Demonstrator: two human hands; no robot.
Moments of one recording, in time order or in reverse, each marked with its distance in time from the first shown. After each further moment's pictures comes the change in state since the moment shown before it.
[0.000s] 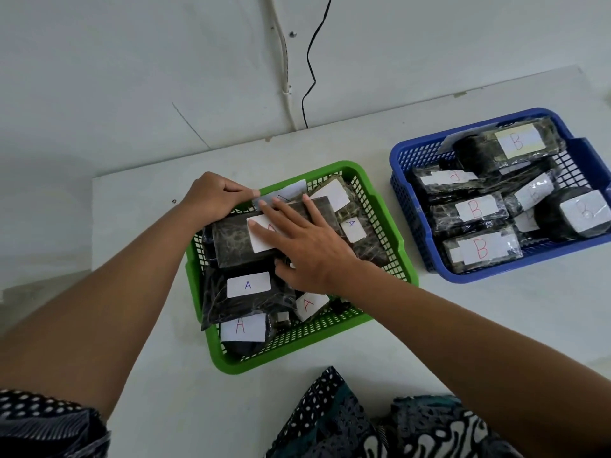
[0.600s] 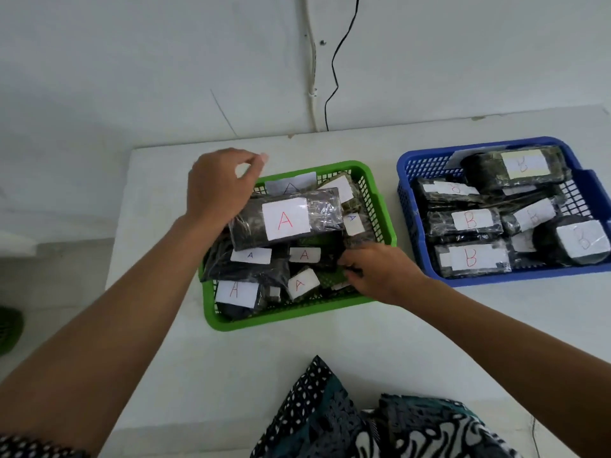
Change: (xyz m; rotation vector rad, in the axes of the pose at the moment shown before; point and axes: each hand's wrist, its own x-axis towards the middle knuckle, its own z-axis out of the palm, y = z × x) left_hand -0.095 0.042 0.011 0.173 0.652 0.346; right_hand -0.104 0.047 -0.023 0.178 -0.185 0.203
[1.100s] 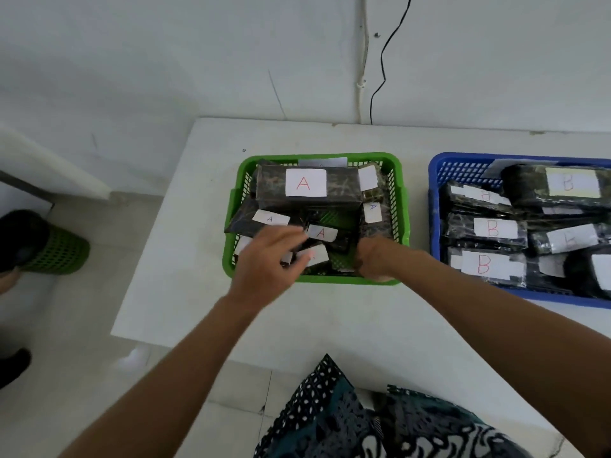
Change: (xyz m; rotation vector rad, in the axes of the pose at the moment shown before) left_hand -0.181 0.050 0.028 0.028 0.015 0.068; right_hand 0.023 -0.006 -0.002 -0.152 -0.543 0.096
